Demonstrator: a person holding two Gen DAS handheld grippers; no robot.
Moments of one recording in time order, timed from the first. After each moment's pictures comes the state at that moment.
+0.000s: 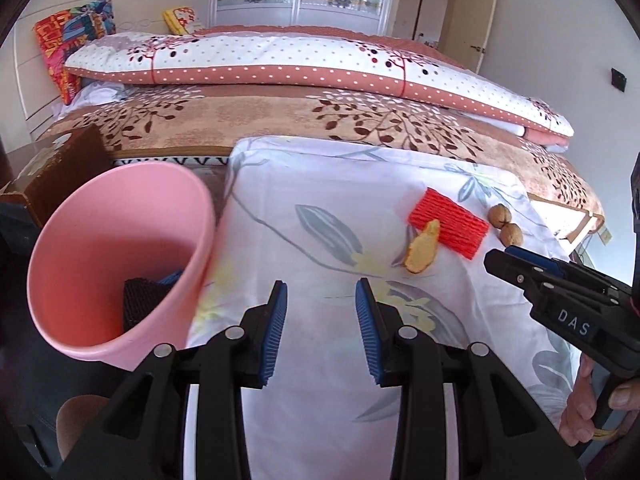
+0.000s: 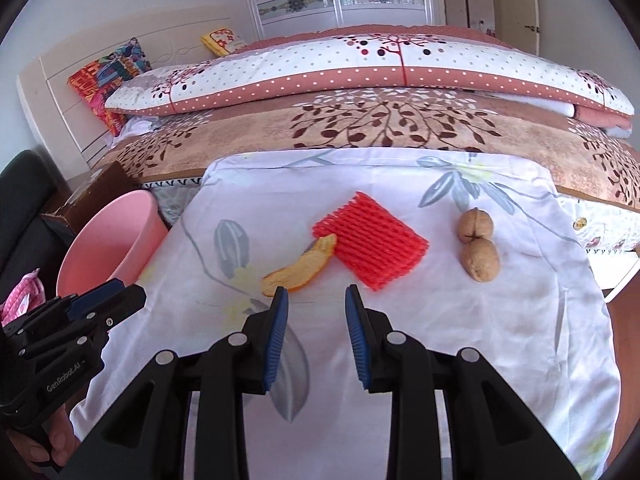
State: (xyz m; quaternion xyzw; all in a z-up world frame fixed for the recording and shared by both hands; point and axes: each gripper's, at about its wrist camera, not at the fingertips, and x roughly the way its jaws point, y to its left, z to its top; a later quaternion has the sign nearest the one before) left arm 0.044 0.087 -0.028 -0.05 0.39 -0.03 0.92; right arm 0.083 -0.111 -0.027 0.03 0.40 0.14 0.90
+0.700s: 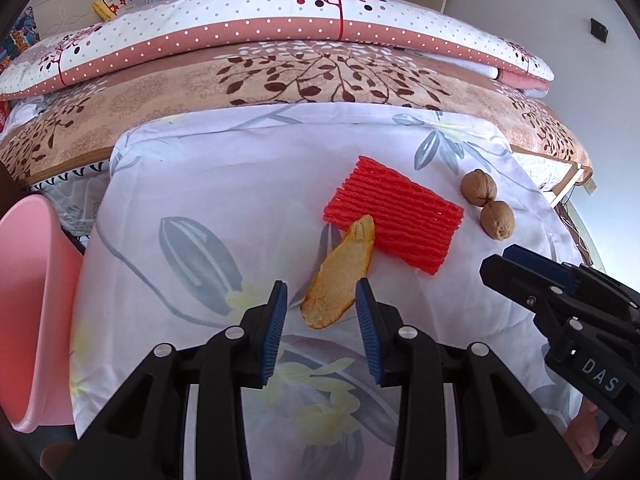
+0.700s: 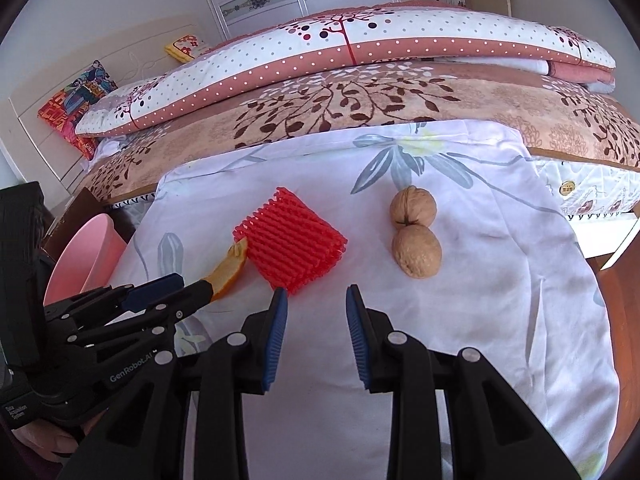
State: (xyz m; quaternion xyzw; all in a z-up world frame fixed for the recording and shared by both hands) left arm 0.131 0.013 -0.068 -0.01 0.46 -0.09 0.88; right arm 0.116 -0.158 -0.048 0.07 0.43 0.12 0.89
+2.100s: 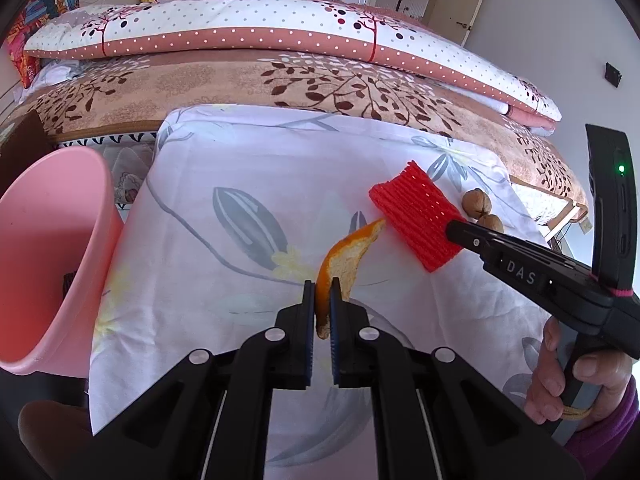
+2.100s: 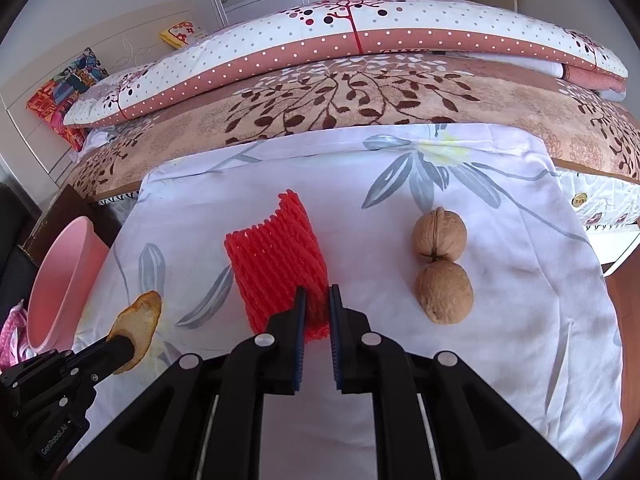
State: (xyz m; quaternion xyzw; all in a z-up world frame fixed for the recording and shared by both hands) left arm 0.088 0.047 -0.047 -0.07 0.44 -0.06 0.89; right arm 0.144 -0.141 -0.054 0.07 0.44 0.11 0.89
